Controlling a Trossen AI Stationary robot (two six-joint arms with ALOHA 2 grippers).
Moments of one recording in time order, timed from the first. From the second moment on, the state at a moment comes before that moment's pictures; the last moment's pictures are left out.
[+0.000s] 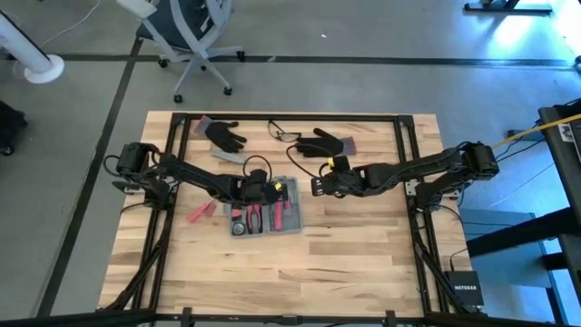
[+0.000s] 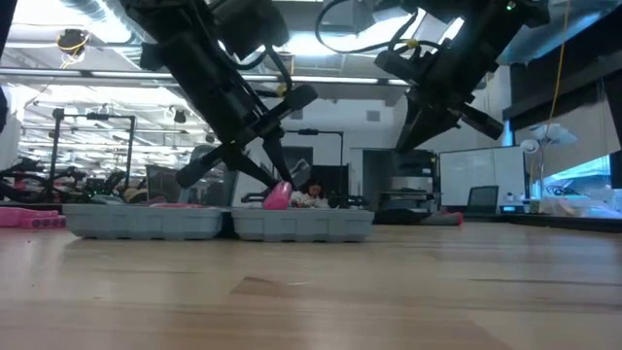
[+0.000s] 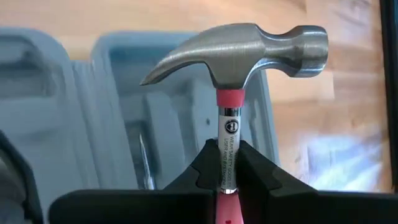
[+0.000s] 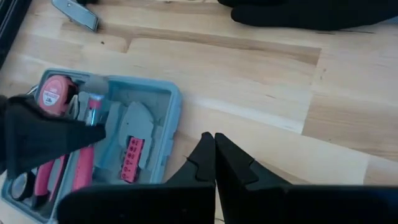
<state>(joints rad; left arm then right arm) -0.08 1.73 0.91 -0.08 -0.41 -1.53 0.07 1.47 0.91 -0.46 0.43 1.27</state>
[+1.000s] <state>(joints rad) -0.14 1.56 0.89 -0.55 -0.45 -1.19 0.08 1.48 0.91 -0.33 0.19 0.91</state>
